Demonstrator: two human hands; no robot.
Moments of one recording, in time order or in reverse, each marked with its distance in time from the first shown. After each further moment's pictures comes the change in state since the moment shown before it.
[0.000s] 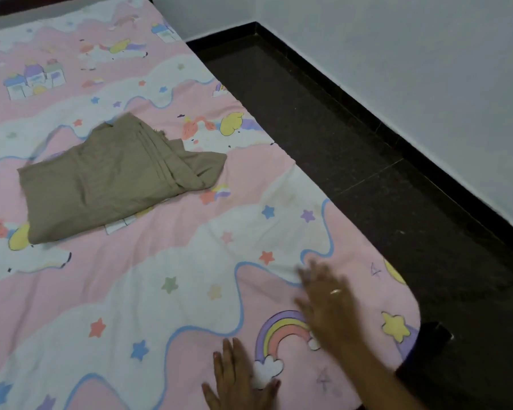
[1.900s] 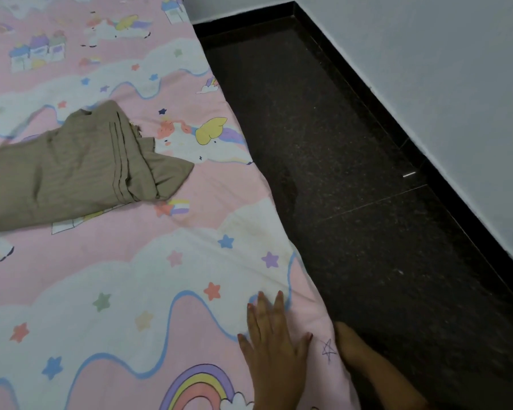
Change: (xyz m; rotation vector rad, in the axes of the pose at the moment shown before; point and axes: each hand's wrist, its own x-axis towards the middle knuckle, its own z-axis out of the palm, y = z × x) left_hand 0.153 0.235 0.017 -0.155 0.199 -0.251; right_hand 0.093 0.196 -0.007 0.667 -0.785 0.537
